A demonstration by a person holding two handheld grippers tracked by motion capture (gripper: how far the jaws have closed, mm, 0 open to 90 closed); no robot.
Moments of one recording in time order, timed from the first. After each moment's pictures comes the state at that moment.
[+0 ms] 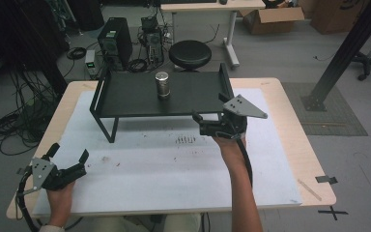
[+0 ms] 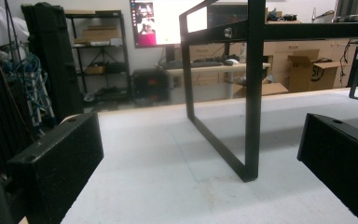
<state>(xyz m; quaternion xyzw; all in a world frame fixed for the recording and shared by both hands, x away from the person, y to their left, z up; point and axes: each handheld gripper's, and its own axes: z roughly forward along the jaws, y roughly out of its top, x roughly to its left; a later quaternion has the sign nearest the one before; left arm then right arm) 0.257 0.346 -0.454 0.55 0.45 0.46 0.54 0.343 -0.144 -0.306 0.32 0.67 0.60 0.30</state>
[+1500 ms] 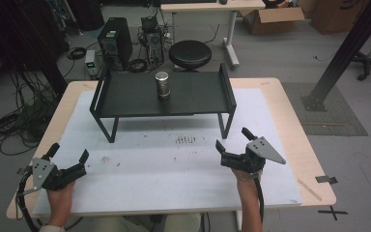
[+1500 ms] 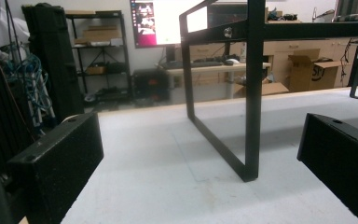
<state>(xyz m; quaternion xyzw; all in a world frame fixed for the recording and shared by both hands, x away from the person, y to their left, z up) 0.257 0.346 -0.454 0.55 0.44 0.46 0.54 0.297 -0.202 -0.404 0.39 0.62 0.60 0.33</state>
